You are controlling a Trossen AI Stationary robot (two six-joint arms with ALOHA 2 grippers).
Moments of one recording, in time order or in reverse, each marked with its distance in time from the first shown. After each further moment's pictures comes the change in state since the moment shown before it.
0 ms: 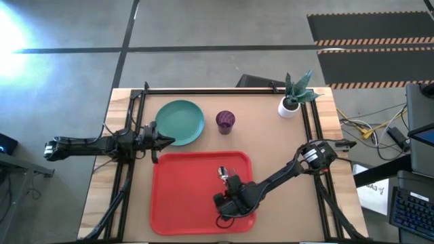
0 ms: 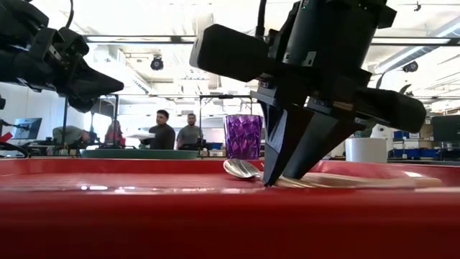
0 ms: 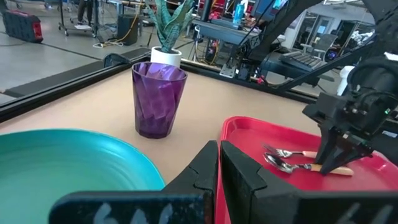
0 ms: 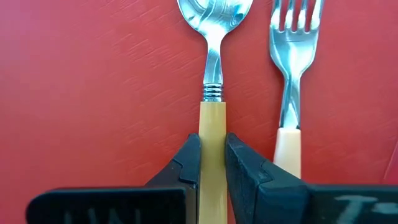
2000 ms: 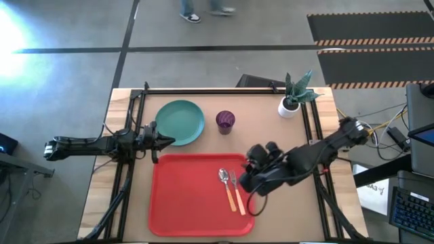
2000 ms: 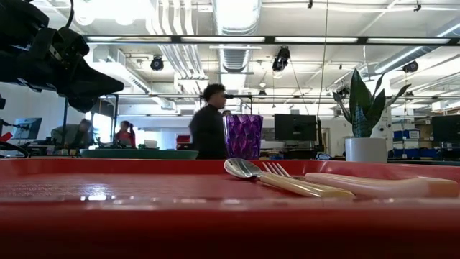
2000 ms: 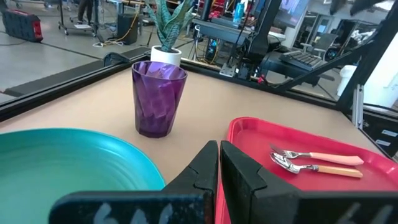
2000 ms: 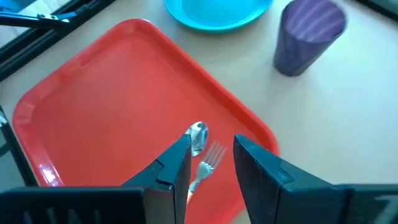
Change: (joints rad) left arm 0.000 0.004 0.000 0.002 0.000 0.000; right arm -0.017 -0.578 0.034 -0.312 0.222 -0.617
